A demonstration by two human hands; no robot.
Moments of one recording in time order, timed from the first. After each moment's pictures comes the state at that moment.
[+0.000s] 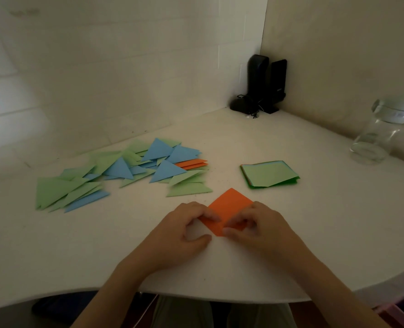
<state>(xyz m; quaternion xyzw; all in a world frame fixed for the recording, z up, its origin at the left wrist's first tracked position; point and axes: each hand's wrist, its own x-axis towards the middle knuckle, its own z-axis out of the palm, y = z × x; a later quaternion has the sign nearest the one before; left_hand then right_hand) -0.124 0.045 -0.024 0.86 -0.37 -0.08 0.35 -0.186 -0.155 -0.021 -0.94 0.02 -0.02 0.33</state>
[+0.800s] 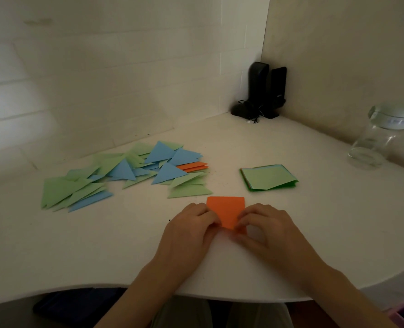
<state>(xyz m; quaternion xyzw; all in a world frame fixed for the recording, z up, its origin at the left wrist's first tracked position) -0.141 0.020 -0.033 0.89 -0.35 0.12 0.27 -0.201 -0.175 -0.032 -0.96 -0.09 -0.14 0.24</state>
